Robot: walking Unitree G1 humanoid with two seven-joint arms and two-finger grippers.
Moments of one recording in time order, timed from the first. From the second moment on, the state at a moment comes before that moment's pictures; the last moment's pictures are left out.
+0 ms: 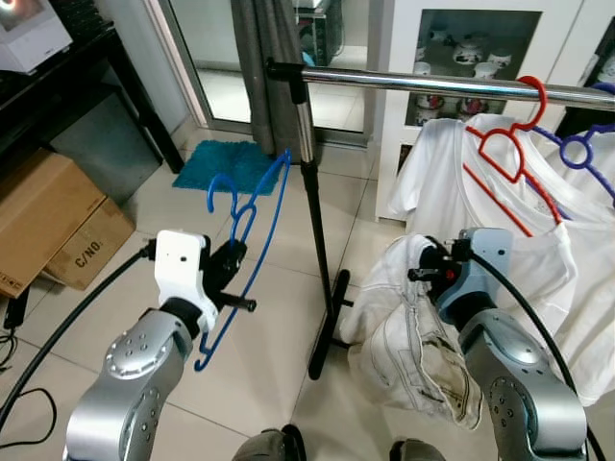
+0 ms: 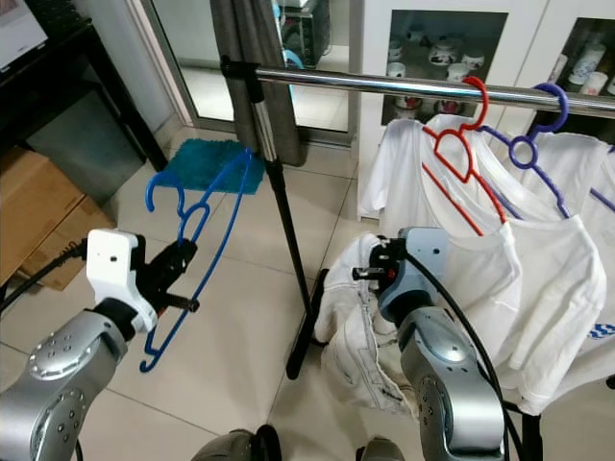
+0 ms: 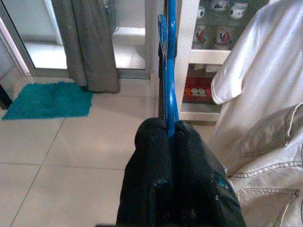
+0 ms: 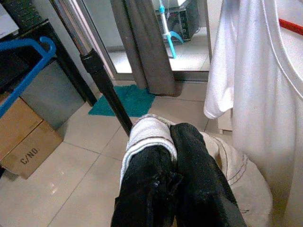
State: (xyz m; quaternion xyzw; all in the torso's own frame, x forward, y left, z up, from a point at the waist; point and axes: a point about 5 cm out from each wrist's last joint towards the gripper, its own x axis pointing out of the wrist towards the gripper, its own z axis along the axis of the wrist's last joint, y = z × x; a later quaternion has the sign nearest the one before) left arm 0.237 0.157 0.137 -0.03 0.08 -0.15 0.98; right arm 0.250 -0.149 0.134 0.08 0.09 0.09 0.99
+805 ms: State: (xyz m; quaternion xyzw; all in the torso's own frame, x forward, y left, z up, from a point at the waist) left arm 0.241 0.154 0.144 -0.02 0.08 -0.17 0.98; right arm 0.254 -0.143 0.142 0.07 0.07 0.09 0.99
